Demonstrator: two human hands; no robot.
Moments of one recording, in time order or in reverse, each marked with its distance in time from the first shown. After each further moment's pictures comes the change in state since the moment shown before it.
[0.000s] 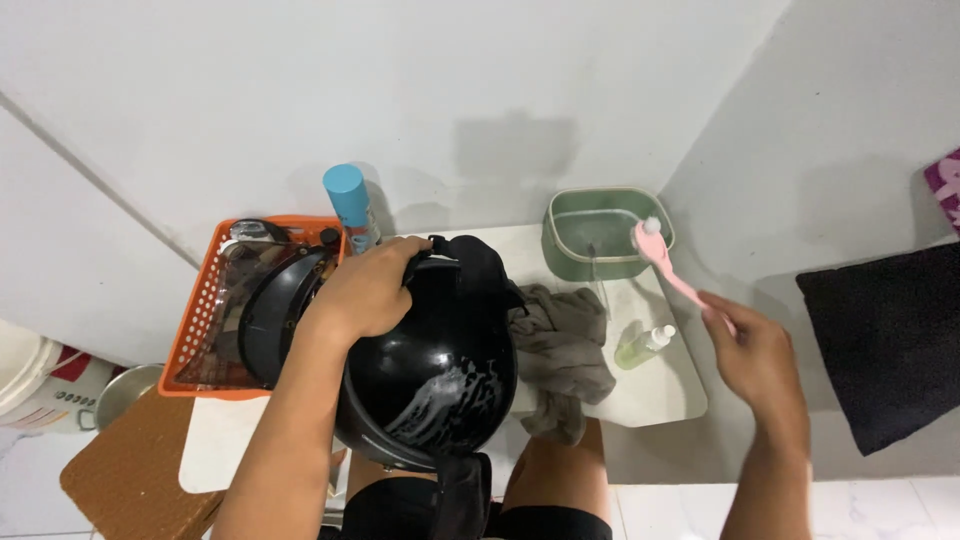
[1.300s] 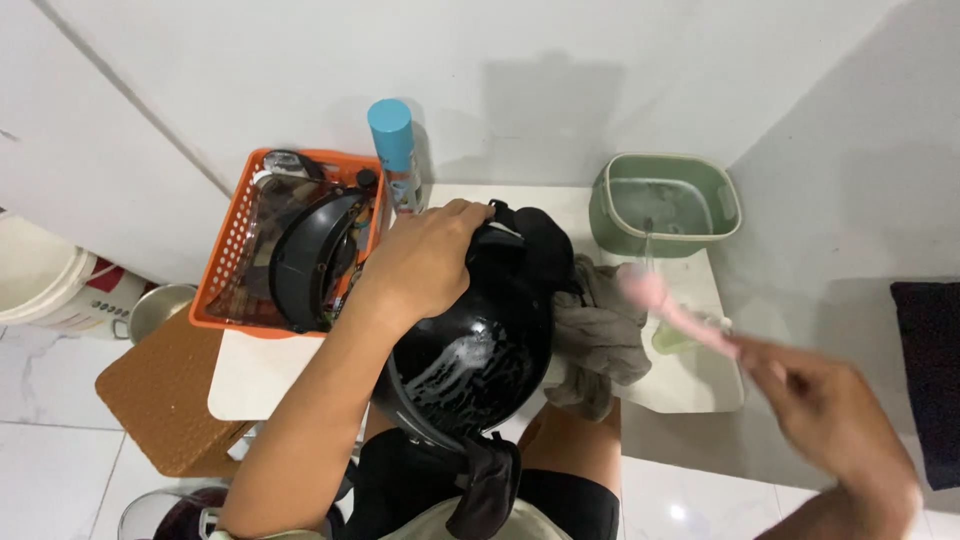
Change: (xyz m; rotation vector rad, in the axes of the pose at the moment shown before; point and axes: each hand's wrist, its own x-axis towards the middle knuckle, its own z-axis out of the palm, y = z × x) left_hand -0.008 0.006 0.015 0.107 0.145 0.146; right_hand -0.040 -0.051 -0.021 -0.160 -0.328 0.068
